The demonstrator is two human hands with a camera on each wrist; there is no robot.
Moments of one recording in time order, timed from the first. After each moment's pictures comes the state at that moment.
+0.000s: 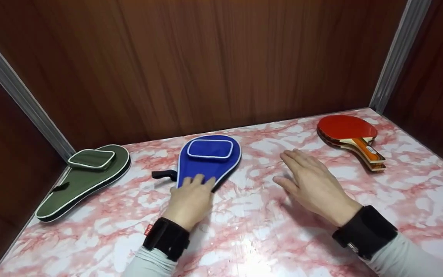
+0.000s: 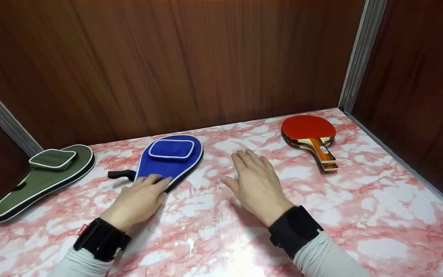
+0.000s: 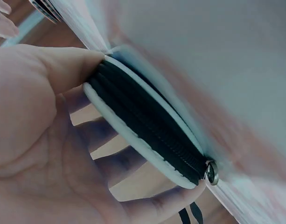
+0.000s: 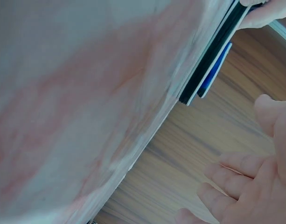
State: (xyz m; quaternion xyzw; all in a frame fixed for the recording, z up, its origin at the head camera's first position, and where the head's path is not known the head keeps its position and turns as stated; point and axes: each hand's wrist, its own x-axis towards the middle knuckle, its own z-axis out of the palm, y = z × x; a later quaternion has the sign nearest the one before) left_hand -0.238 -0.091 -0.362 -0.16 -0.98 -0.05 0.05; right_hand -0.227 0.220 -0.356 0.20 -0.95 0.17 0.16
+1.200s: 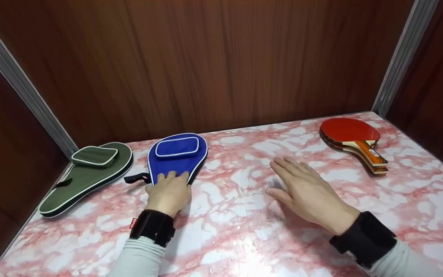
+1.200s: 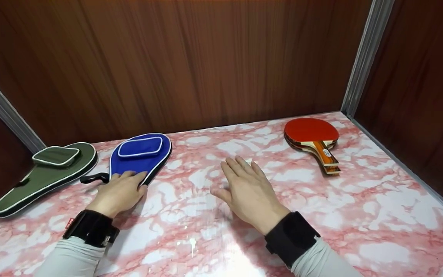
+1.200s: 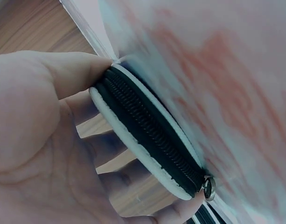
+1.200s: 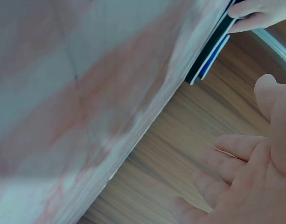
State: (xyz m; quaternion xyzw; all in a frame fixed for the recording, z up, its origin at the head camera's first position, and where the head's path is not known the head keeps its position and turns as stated) left_hand -0.255 -0.137 -0.356 -0.03 -1.00 -0.08 0.02; right_hand -0.212 0.201 -0.353 0.24 -0.95 0.14 0.12
